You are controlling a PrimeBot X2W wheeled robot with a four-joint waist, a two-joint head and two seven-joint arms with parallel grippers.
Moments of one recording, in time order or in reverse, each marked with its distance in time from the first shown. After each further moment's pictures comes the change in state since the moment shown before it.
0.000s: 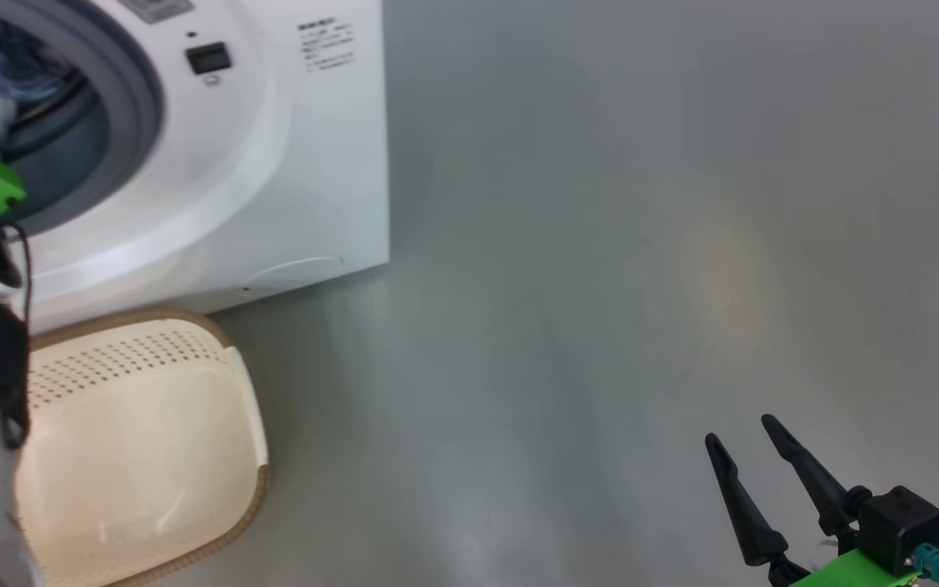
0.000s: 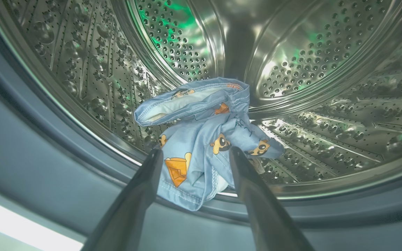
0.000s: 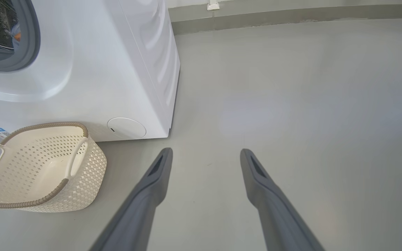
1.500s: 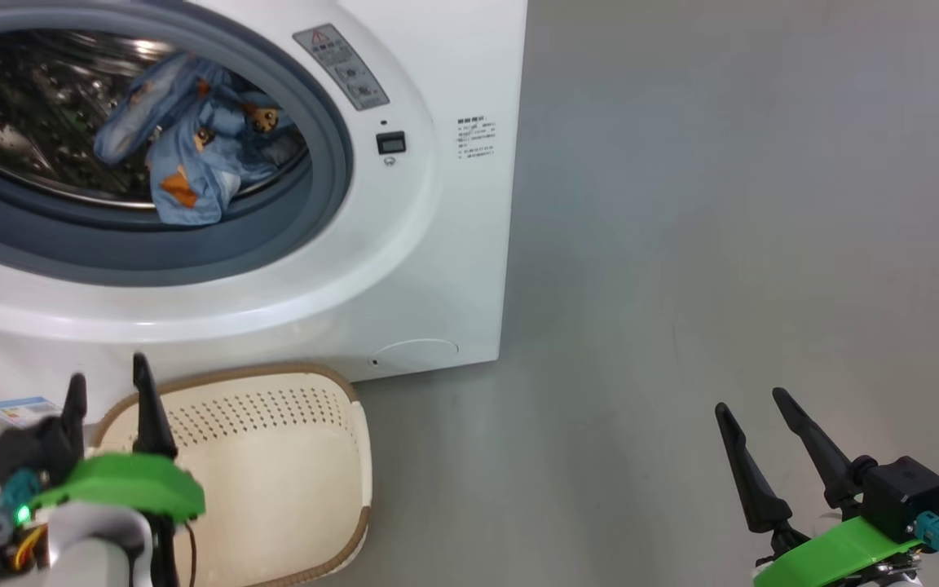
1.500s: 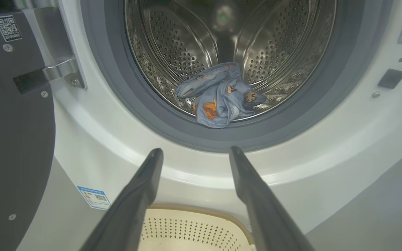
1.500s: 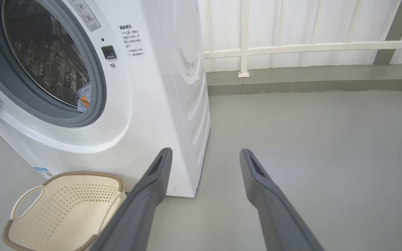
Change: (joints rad) left arm 0.864 -0.183 -0.002 -0.749 0.142 -0.108 0.000; right arm -0.073 0.026 -0.040 0.068 -0.009 0.000 0.000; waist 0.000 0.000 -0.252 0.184
